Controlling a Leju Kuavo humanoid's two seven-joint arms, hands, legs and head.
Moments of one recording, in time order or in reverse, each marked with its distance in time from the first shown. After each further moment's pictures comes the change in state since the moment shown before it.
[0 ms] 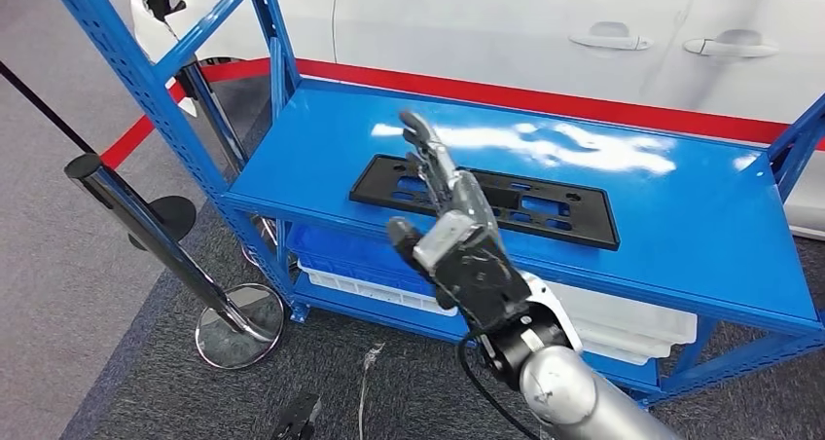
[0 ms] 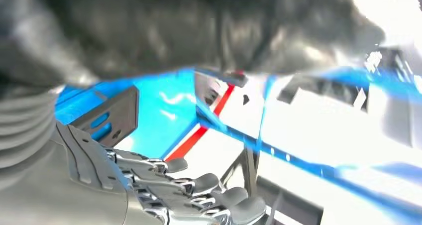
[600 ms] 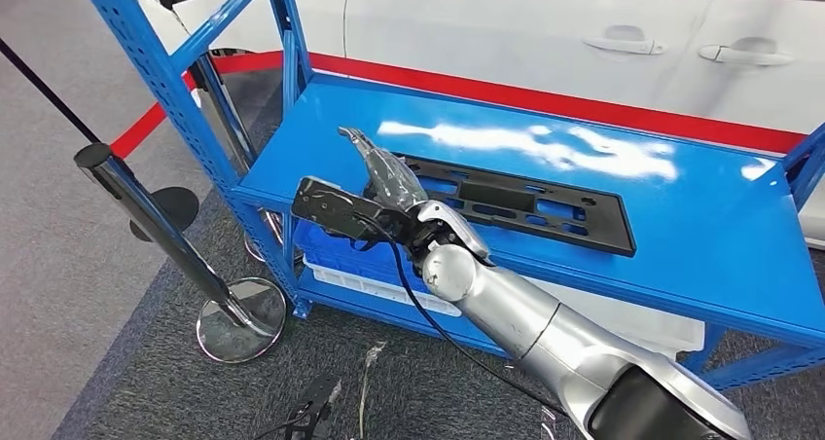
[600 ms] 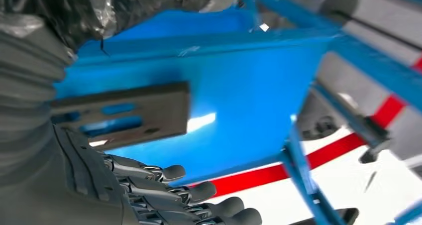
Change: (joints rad) left arm -0.083 -0.043 -0.080 -0.002 -0.017 -0.003 0.056; right arm -0.353 0.224 0.150 0.852 0.145 0.156 0.057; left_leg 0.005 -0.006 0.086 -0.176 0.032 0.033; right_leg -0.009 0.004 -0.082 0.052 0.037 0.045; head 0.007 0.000
